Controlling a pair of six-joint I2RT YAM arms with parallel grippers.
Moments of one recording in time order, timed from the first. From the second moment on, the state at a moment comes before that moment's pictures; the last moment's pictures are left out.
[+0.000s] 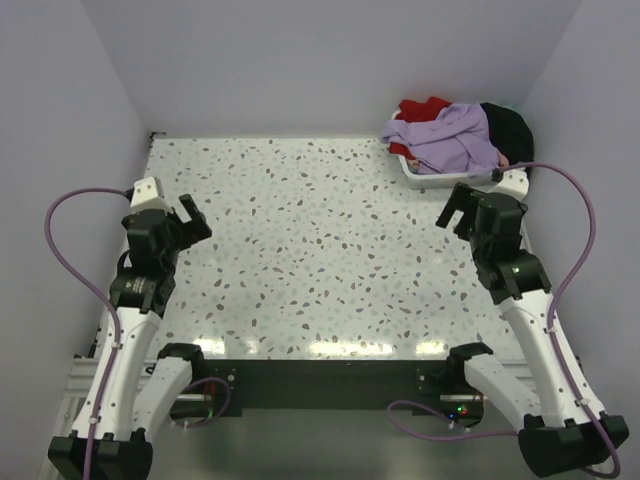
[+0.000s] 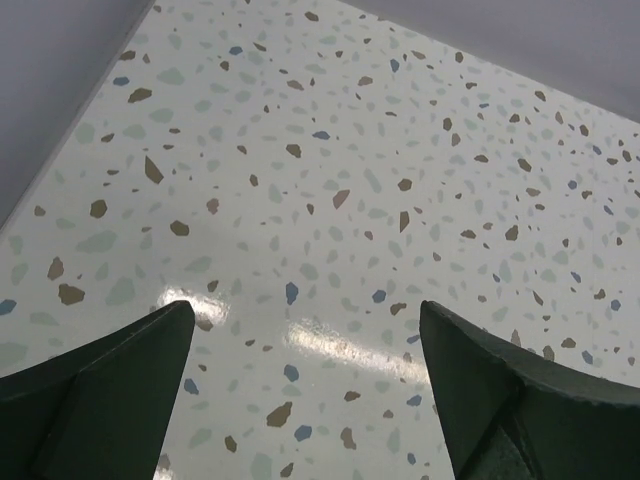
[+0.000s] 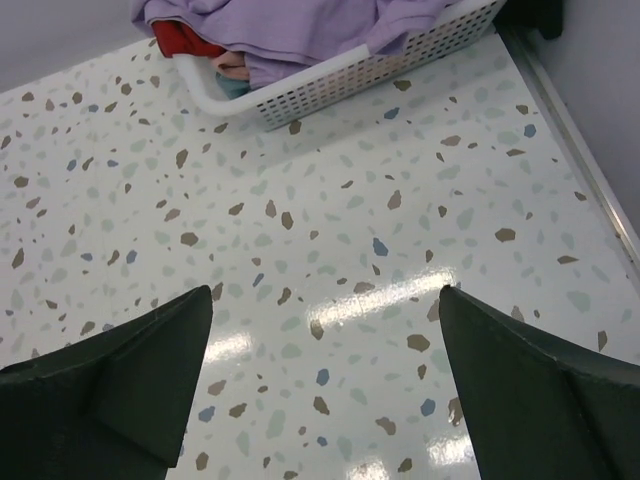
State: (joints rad) left arm -0.06 0.76 0.78 -0.40 -0.24 -0.33; right arm 0.19 0.86 0.95 -0.52 0.39 0.35
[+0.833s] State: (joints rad) left arm -0.06 1.15 0.96 -0.31 -0.18 -0.39; right arm 0.14 1.51 1.41 -0.59 0.40 0.39
